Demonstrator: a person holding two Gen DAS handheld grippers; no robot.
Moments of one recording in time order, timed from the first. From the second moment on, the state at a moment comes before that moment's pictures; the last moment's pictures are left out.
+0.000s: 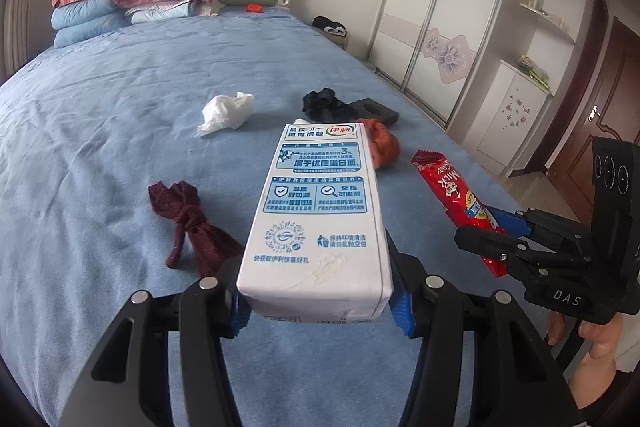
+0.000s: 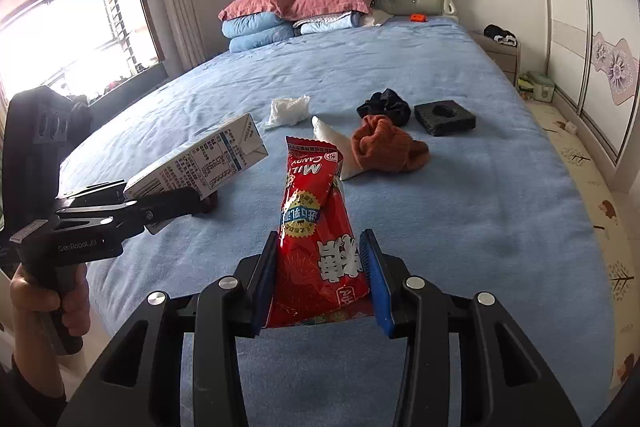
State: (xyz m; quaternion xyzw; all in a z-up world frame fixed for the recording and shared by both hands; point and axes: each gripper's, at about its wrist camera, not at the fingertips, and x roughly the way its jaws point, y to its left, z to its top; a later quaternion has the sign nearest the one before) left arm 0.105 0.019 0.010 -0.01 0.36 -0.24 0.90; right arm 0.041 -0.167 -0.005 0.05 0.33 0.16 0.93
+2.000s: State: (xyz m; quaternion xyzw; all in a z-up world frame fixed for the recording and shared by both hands) left arm 0.065 -0.525 -0.118 0.28 0.53 -0.44 0.66; right arm -0.114 -0.556 -0.170 0.23 0.45 -0.17 0.85
